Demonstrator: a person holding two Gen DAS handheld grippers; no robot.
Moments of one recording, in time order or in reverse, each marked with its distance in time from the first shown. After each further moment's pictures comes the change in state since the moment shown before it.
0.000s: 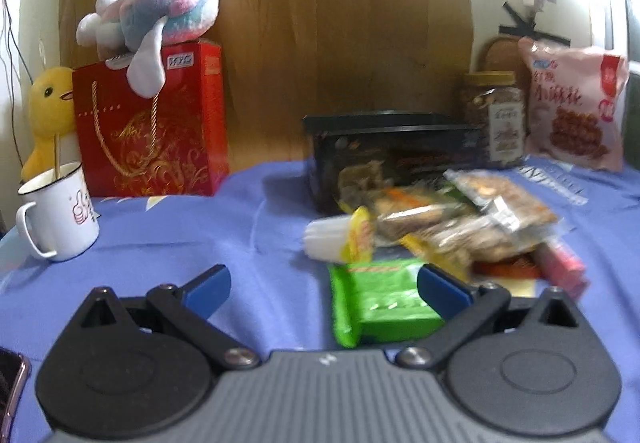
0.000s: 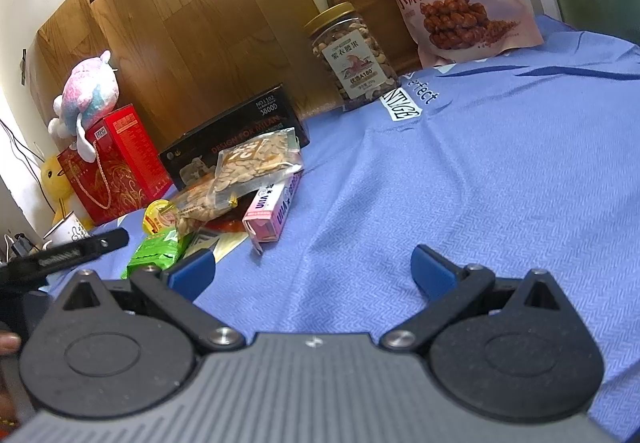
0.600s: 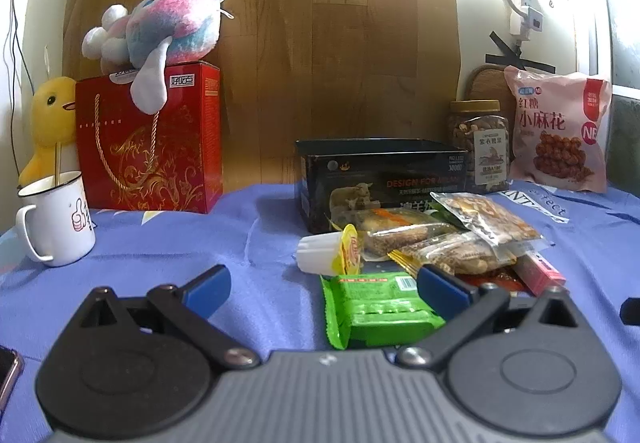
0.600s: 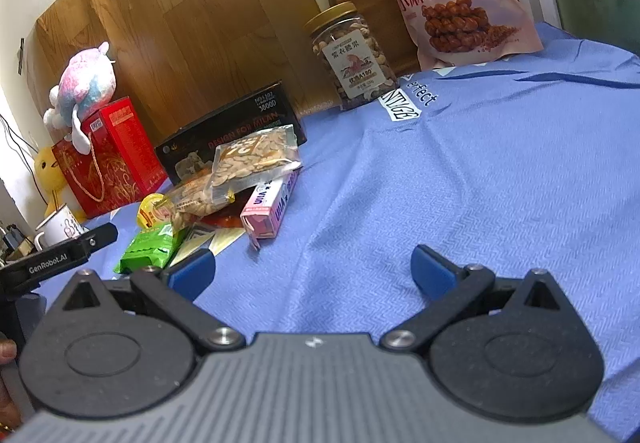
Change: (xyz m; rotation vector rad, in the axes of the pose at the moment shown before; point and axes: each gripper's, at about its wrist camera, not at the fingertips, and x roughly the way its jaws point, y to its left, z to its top) left arm -0.020 0.005 -0.008 -0.017 -0.112 -0.053; right arm 0.001 0.004 -0.002 -0.038 0.005 -0.027
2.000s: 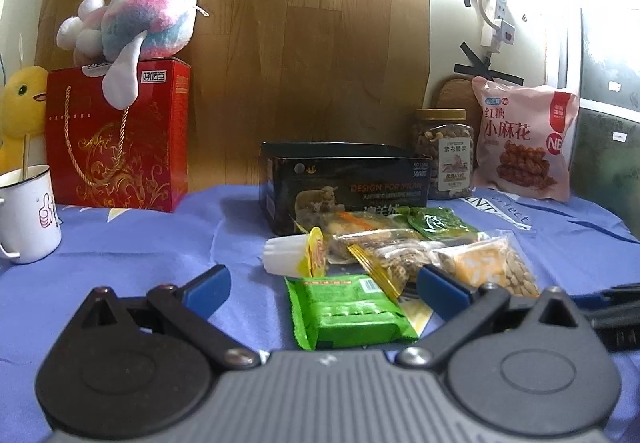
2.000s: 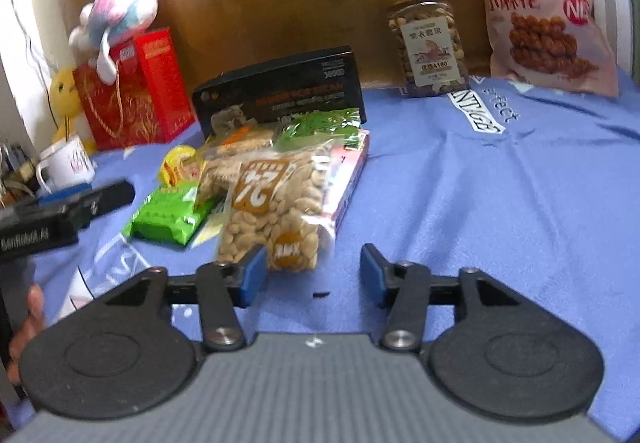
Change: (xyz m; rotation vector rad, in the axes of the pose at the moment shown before) left arm -0.003 0.006 -0.002 -0.012 -0.012 -0.132; right arm 0.040 0.047 0.002 -0.278 0.100 0.019
